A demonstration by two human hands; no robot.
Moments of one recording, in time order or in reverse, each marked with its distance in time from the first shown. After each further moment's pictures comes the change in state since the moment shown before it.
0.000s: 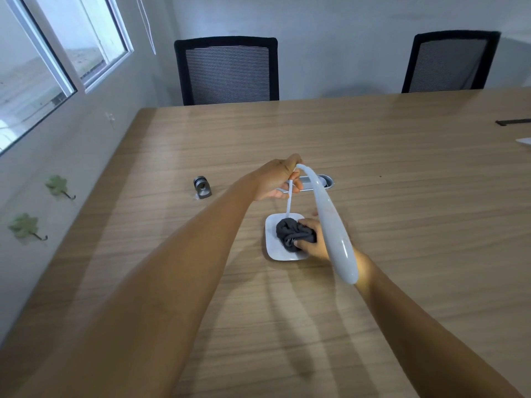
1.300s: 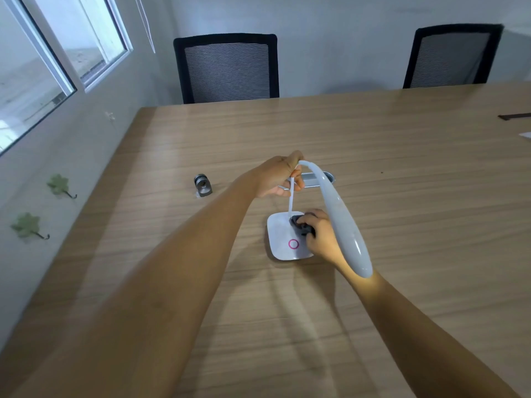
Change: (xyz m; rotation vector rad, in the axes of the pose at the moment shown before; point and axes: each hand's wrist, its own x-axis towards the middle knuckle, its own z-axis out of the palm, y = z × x) left_hand 0.002 -0.002 0.002 0.037 -0.007 -0.004; right_hand 0.025 0.027 0.043 0.112 0.184 -0.112
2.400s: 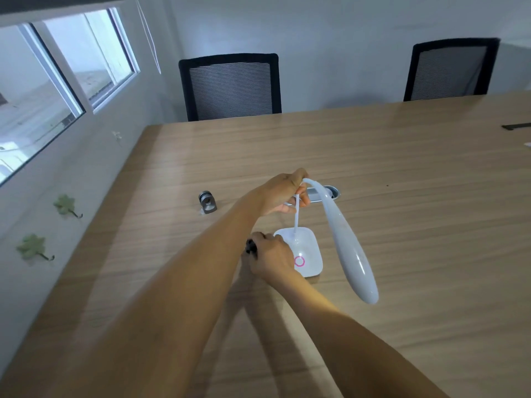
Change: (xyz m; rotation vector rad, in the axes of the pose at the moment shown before) left_hand 0.000 -0.002 -0.001 0.006 0.006 0.019; right_hand -0.020 -0.144 0.016 -0.123 -0.074 -0.088
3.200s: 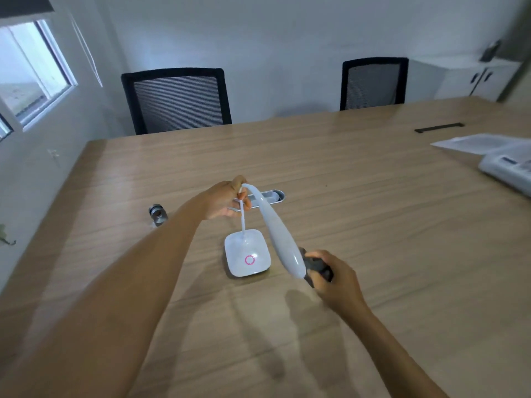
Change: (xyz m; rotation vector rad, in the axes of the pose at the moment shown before) left_hand -0.007 0.011 0.000 0.022 -0.025 -0.029; right_hand -0.151 0.109 -0.115 0.507 0.386 0.274
